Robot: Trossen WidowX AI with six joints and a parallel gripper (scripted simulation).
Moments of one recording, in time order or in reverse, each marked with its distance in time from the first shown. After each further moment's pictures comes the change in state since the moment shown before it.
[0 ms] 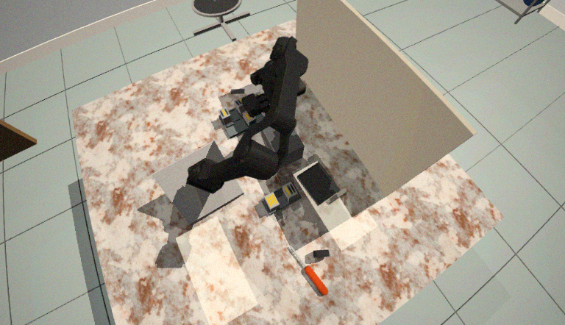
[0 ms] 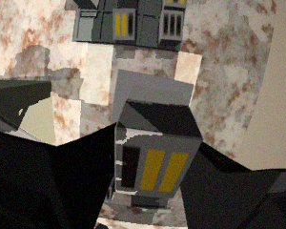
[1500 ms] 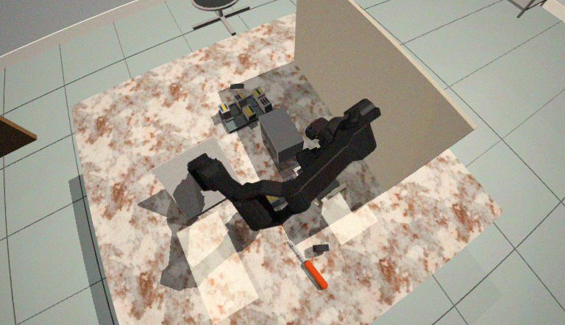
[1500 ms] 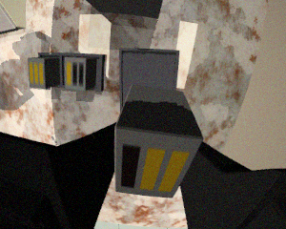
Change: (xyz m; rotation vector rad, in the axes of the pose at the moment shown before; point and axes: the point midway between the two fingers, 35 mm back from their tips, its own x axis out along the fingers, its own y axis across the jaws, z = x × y) arm 0.000 -0.044 -0.240 0.033 0.113 -0.007
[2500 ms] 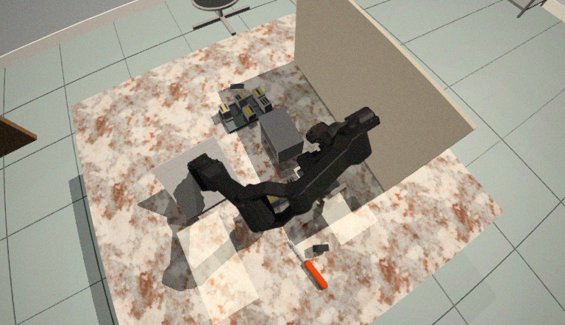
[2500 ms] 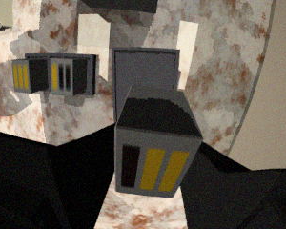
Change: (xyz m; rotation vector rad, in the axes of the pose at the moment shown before) arm 0.028 -0.005 0.000 0.002 0.000 -0.001
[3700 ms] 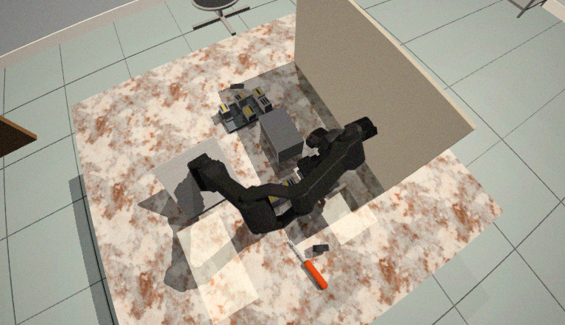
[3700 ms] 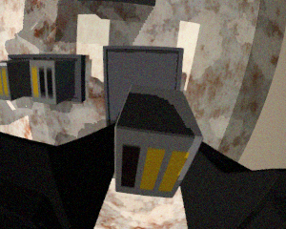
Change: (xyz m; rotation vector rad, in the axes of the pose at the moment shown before) arm 0.034 -0.003 0.000 0.001 -0.002 0.000
